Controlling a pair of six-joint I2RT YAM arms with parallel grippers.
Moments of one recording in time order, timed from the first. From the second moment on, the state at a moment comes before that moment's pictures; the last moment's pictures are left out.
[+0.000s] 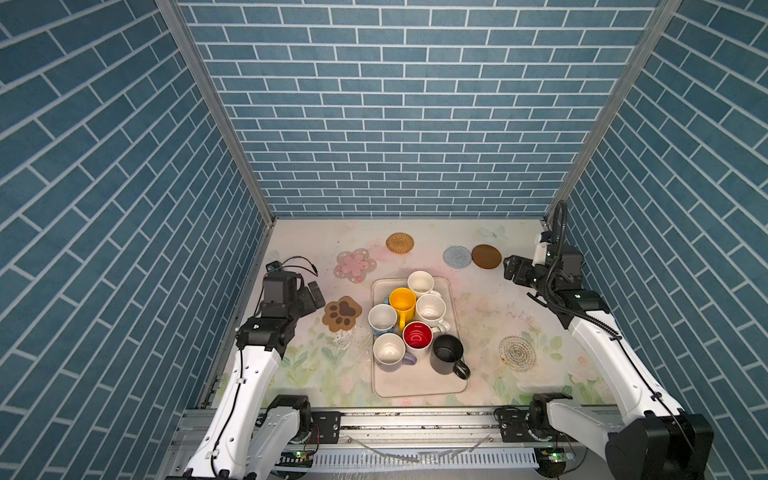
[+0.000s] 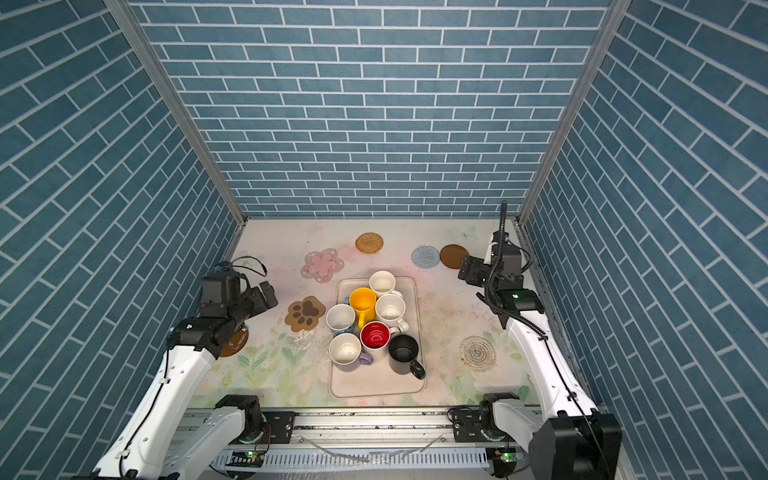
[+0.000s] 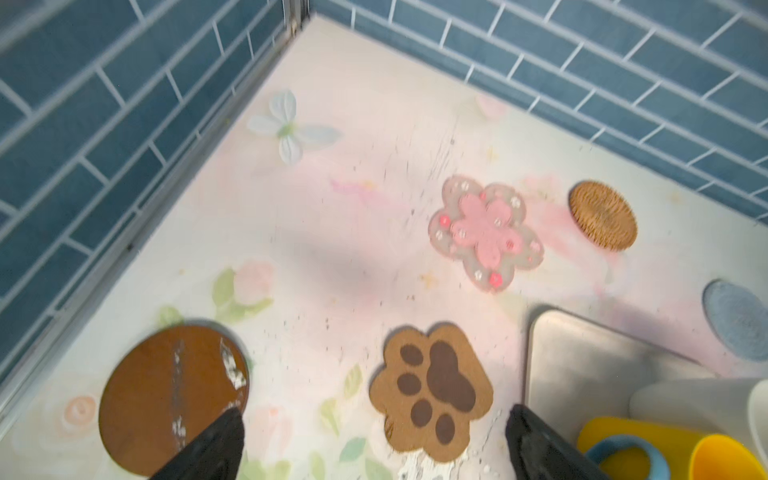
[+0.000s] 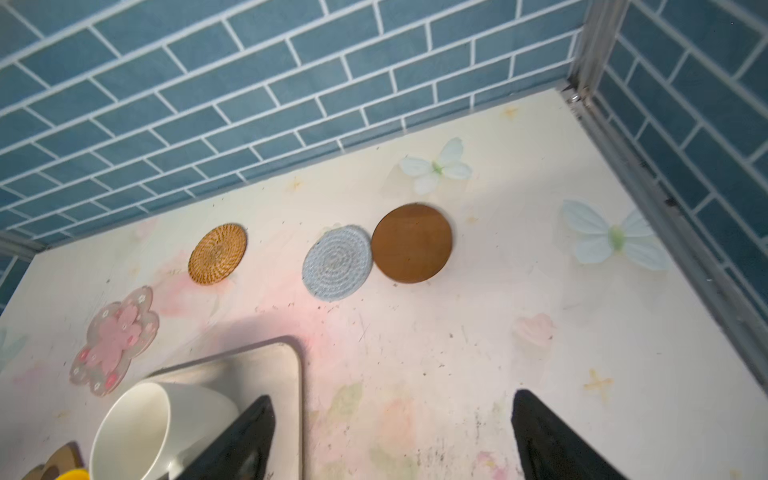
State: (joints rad) left arm -0.07 0.86 0.76 -0.67 -0.13 -0.44; right arm 0.15 1.11 0.92 -0.41 -0.03 0.31
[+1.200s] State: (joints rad) left arm -0.48 1.38 0.57 -0.34 -0.27 -0.75; right arm 0.22 1.37 0.96 -0.35 -0.05 0.34
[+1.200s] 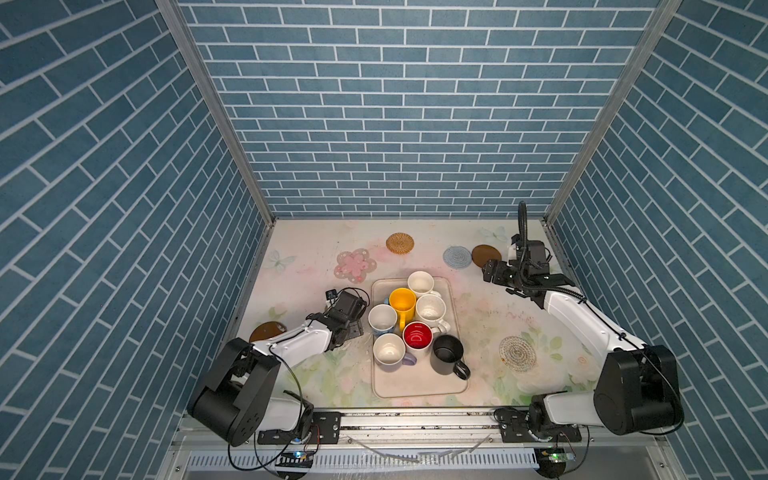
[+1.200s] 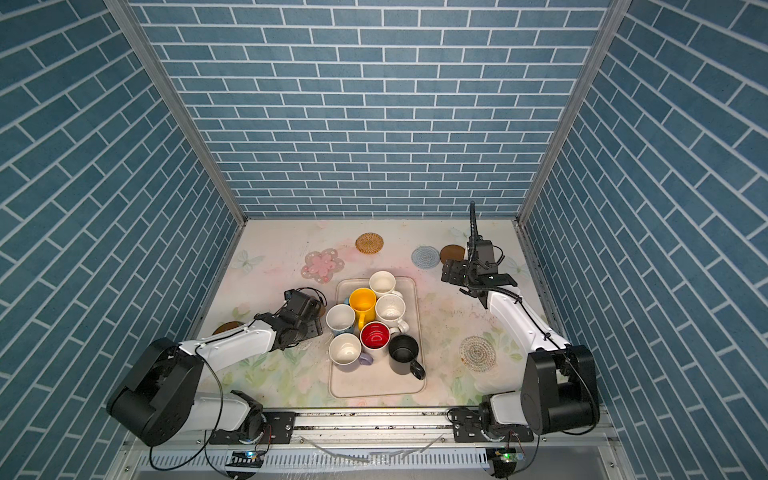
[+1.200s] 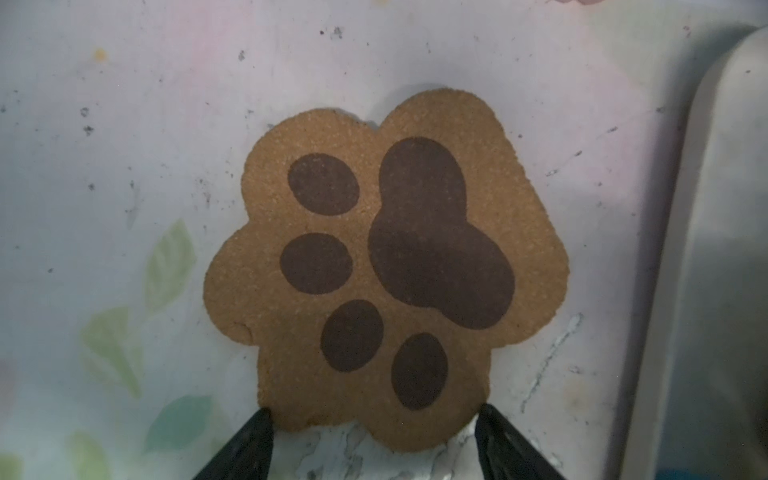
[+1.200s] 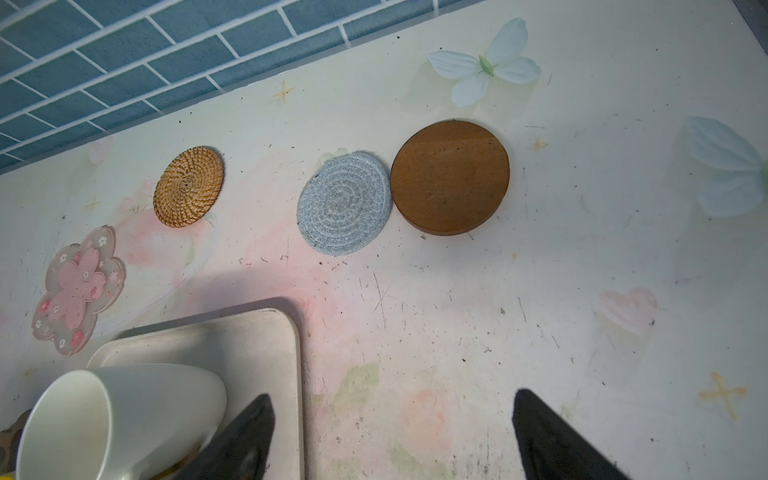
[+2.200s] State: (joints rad) left arm -0.25 1.79 0.95 -0.17 -0.23 -0.70; right arm 0.22 1.47 1.01 -0.32 -0.07 0.35
